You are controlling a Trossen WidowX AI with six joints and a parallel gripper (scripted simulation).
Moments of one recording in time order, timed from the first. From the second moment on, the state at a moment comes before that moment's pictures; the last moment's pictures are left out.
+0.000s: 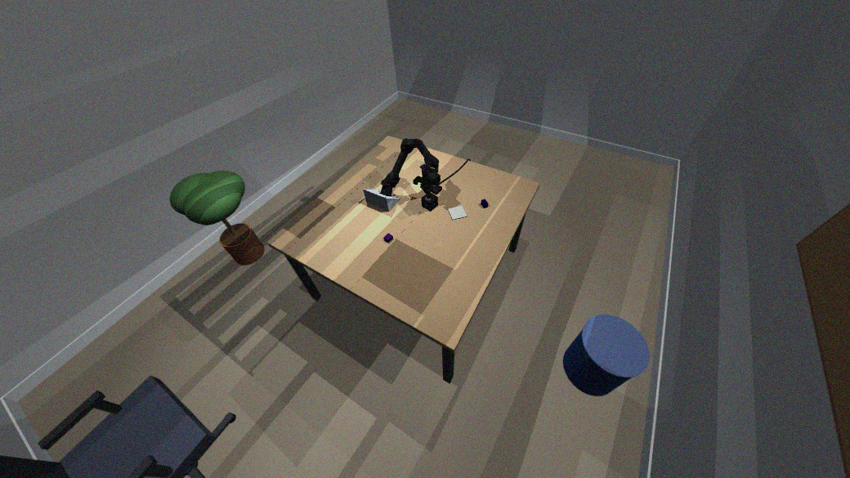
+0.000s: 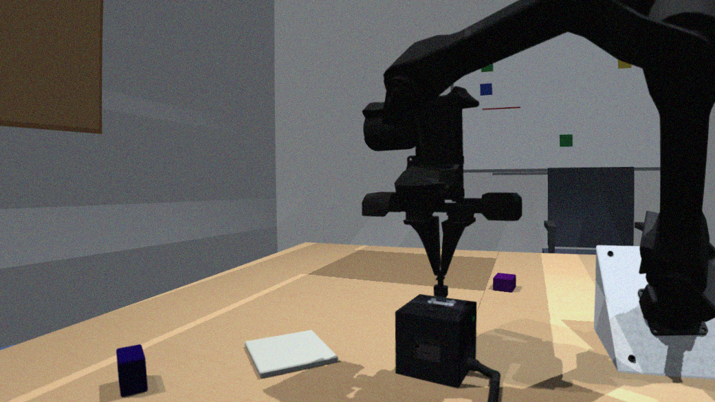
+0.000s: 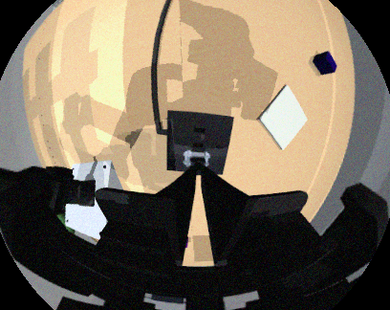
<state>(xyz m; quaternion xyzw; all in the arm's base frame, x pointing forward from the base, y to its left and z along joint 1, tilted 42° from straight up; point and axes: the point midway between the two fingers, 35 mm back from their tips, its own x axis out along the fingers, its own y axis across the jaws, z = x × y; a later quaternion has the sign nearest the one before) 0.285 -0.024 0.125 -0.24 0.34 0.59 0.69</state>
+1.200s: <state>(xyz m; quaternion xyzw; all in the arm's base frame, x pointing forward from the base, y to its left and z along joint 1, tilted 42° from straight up) 0.283 -0.039 0.143 -0.24 0.34 0.59 0.69</state>
